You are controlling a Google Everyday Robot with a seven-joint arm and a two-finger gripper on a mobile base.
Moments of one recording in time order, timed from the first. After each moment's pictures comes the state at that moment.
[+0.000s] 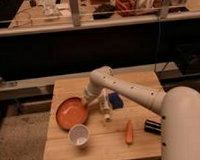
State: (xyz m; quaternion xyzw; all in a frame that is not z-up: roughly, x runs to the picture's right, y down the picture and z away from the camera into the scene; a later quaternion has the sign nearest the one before) arm -0.095 0.110 0.890 0.02 -0.40 -0.75 0.52
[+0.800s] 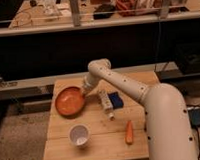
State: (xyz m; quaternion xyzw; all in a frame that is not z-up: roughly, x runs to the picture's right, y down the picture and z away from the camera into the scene) arm -0.081 0.066 0.922 0.00 -0.37 -0.73 0.58
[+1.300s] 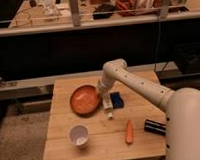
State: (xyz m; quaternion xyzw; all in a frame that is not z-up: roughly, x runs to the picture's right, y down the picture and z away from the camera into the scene) arm 0.022 0.080 0.899 -0.05 -0.34 -0.70 0.63
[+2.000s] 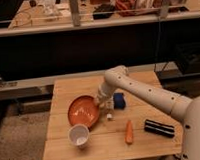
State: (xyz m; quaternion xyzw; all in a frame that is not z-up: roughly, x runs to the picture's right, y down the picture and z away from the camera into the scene) arm -0.028 0.129 0.842 0.00 -0.39 -0.75 0.53
